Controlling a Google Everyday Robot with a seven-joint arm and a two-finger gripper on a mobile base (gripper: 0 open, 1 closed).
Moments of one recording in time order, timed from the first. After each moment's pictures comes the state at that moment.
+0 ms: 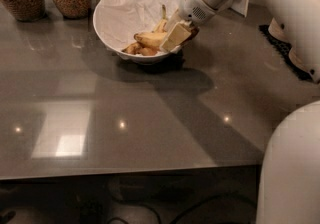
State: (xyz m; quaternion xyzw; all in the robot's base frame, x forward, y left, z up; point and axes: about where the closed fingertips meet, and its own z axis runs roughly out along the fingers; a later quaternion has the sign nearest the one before) arm 0.677 -0.031 0.900 -0.63 0.71 0.16 0.27
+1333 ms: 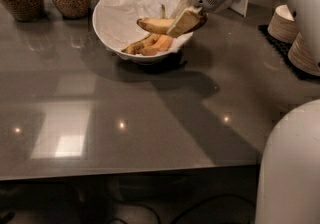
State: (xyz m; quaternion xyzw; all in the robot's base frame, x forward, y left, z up) arm 0.672 -0.041 0.939 -0.65 0.68 0.15 0.29
